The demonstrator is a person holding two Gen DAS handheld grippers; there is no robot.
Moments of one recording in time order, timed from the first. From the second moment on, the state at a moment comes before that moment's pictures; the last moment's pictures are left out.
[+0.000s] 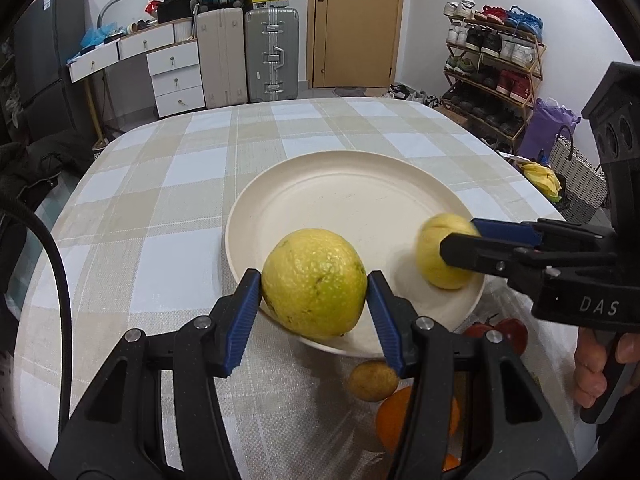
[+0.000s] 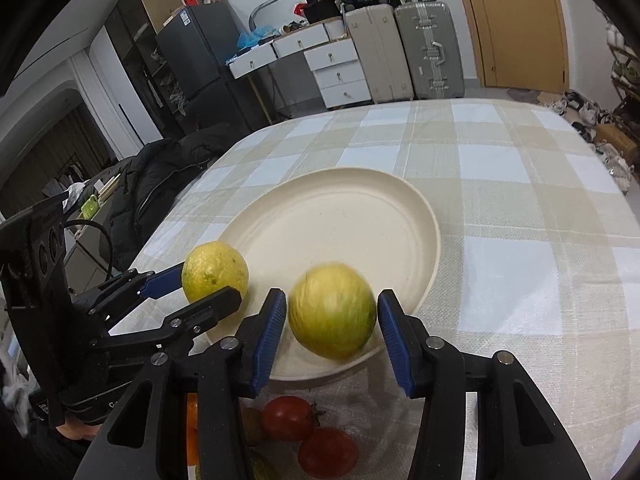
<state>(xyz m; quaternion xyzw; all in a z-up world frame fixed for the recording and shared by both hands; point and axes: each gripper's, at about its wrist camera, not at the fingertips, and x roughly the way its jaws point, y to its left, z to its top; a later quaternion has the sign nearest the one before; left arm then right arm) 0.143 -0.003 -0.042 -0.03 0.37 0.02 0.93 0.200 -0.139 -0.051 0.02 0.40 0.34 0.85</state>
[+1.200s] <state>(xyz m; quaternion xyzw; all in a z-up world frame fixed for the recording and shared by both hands) 0.055 -0.007 -0.010 -0.03 0.34 0.02 0.94 0.165 -0.228 -0.032 0.02 0.39 0.25 0.89</state>
